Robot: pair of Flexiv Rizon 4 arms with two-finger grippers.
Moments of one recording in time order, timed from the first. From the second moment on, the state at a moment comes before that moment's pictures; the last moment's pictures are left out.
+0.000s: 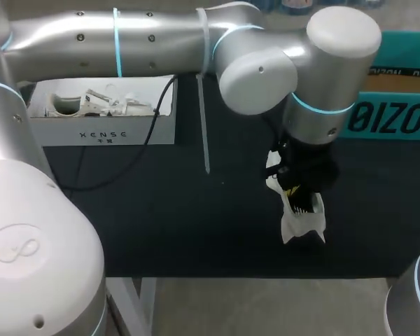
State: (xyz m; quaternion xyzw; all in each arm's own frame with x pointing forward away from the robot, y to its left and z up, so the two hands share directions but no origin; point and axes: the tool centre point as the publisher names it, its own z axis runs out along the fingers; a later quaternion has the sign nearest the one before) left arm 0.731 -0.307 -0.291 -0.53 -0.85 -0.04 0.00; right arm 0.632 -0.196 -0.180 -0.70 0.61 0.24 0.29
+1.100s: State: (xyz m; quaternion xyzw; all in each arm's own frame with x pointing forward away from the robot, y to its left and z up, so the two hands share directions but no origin) left arm 0.669 -0.287 -0.283 -0.33 -0.94 -0.01 0.09; right arm 0.632 -0.196 -0.179 -0.70 0.61 0.24 0.29
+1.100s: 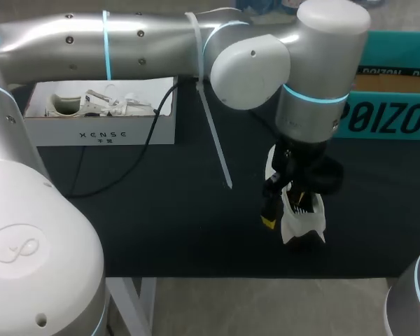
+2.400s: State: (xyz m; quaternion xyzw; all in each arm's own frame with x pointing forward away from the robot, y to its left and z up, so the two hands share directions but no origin) left arm 0.645 -0.292 -0.306 0.01 -1.00 0.02 0.06; right arm 0.632 -0.196 -0.179 -0.70 0.61 0.24 0.29
